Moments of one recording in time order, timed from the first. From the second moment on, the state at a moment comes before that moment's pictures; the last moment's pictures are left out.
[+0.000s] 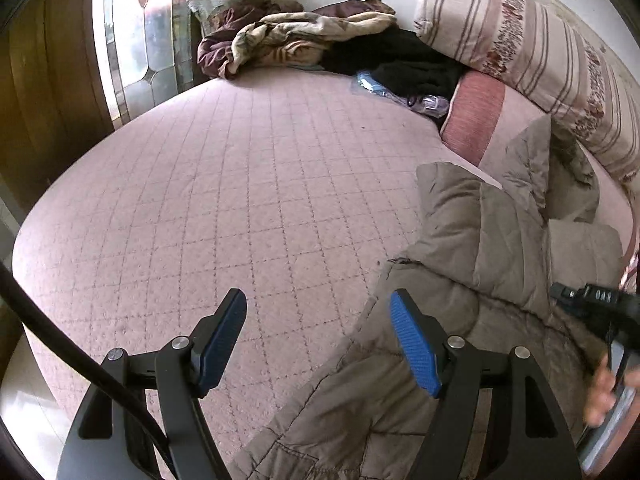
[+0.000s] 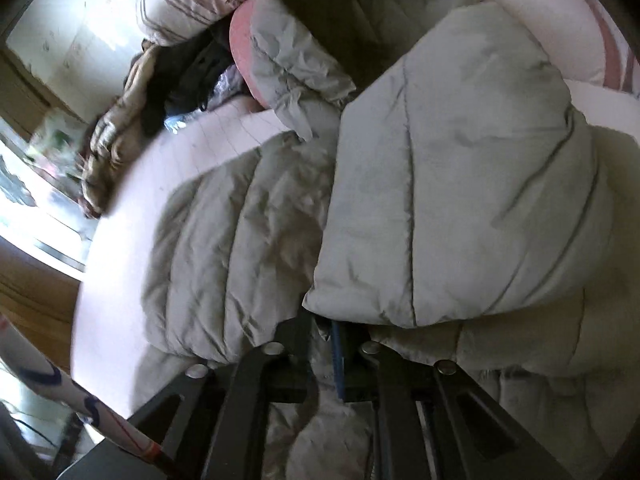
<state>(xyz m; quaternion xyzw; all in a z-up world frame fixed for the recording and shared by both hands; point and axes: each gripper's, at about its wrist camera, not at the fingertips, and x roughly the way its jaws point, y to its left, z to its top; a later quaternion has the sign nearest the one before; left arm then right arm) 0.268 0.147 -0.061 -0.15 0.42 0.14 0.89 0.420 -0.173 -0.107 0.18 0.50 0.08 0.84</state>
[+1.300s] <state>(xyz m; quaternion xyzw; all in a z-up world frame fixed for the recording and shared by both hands) 0.278 0.165 -0.074 -0.18 0.44 0.14 0.87 0.456 -0.087 -0.125 0.10 0.52 0.10 0.85</state>
